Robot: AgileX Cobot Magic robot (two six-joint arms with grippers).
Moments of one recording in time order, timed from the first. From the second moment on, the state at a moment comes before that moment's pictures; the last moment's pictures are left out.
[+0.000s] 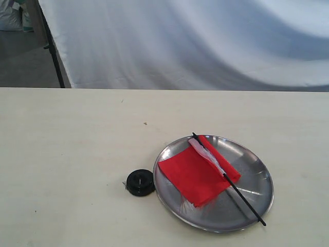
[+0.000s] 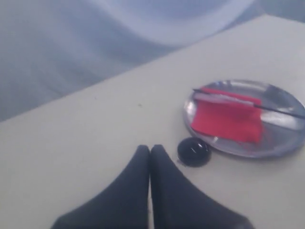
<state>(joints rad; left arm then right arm) -0.39 0.27 -0.40 0.02 0.52 0.11 0.12 0.01 0.00 -0.03 0.35 0.13</state>
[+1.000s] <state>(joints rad) 0.03 0.00 0.00 -0.02 0.34 0.05 0.12 0.01 0.00 -0.03 0.35 0.13</state>
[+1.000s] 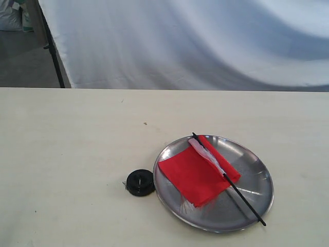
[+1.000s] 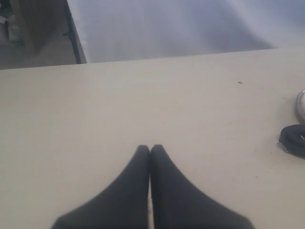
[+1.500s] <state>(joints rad) 0.05 0.00 0.00 -0.02 0.35 0.05 0.12 0.01 0.00 -0.03 0.35 0.13</state>
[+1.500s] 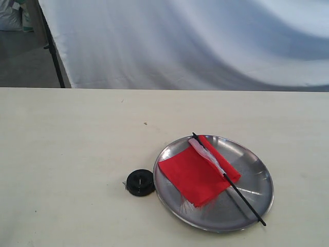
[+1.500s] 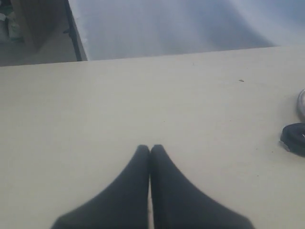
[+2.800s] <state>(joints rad) 0.24 0.00 0.00 -0.02 0.35 0.05 0.12 0.01 0.00 -0.03 0.35 0.13</state>
